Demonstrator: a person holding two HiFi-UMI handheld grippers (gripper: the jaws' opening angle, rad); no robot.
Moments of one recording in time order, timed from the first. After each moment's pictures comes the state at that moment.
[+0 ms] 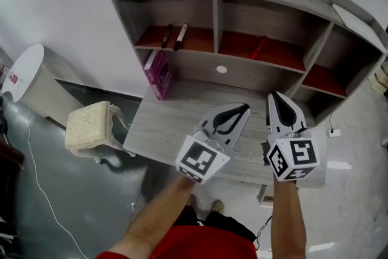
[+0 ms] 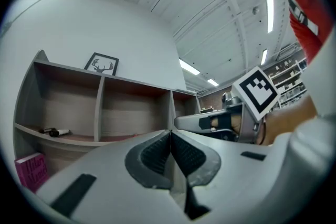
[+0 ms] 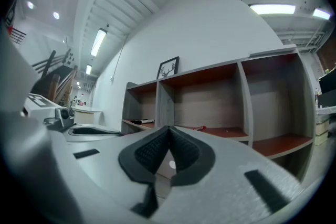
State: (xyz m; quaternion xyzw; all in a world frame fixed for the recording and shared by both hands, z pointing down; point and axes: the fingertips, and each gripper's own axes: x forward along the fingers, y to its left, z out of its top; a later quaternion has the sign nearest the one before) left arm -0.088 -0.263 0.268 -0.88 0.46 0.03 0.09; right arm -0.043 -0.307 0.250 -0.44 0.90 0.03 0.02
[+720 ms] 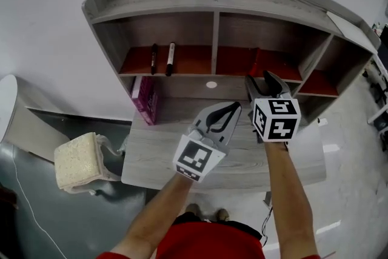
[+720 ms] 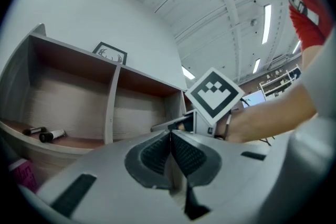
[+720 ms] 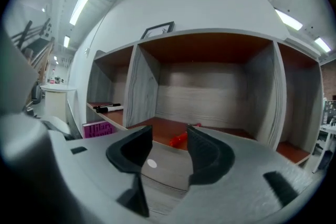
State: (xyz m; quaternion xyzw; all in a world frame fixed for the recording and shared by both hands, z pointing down) left arm -0.147 -0.328 0.268 -0.90 0.41 0.06 0.09; right arm -0.103 -0.429 0.264 -0.55 0.83 0.00 -0.11
